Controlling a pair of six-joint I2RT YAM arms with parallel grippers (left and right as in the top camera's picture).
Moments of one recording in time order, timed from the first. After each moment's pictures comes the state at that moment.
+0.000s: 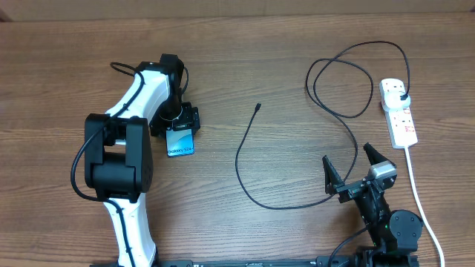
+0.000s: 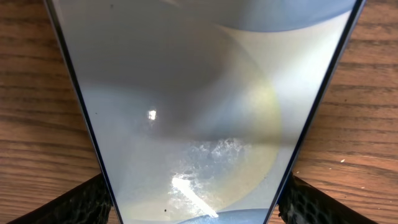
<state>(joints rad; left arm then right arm) -0.13 2.18 1.59 -1.10 0.04 -0.31 -0.06 0.01 0.02 -0.01 -0.36 0.02</state>
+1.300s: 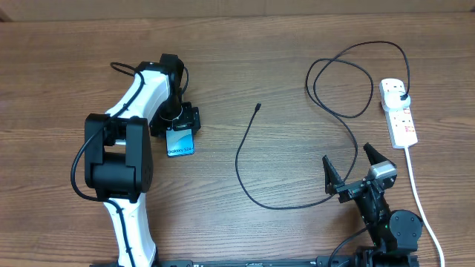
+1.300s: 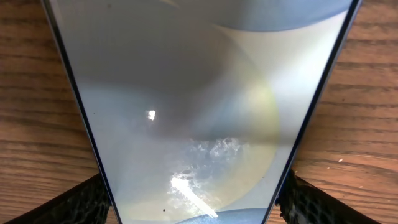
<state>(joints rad) -0.13 2.18 1.59 -1.10 0.04 -0.31 -0.06 0.01 0.02 -0.01 -0.36 0.02</state>
